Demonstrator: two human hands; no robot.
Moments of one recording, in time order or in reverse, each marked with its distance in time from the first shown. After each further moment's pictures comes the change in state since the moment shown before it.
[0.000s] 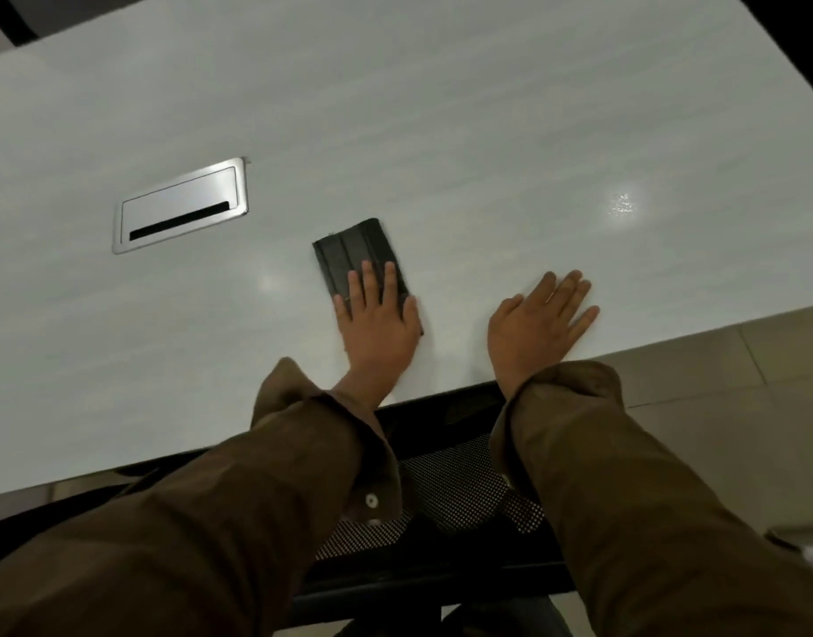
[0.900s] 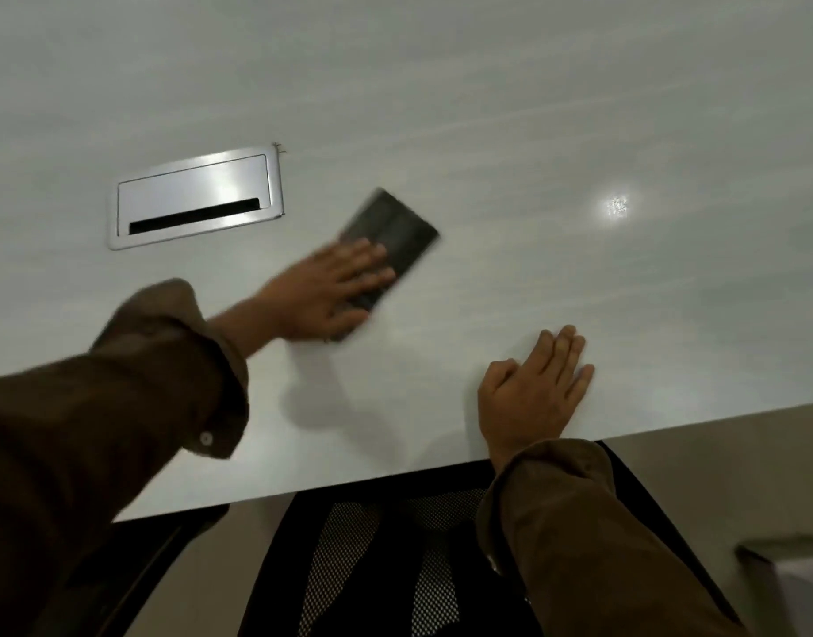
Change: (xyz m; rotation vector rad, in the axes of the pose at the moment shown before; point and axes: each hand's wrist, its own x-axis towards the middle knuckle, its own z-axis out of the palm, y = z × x) left_hand 0.157 -0.201 -0.049 0.195 0.015 1.020; right_hand -0.067 -0.073 0.030 -0.074 0.114 -0.118
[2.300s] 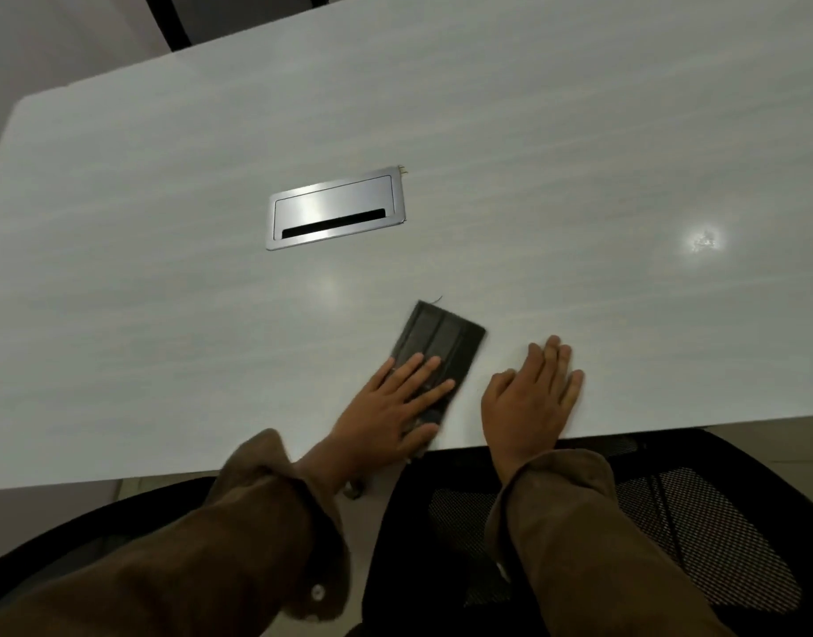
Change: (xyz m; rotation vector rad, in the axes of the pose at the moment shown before) left_hand -0.165 0.142 0.019 -0.020 -0.037 -0.313; right_hand -0.105 -0.091 -0.005 0.180 -0.093 -0.105
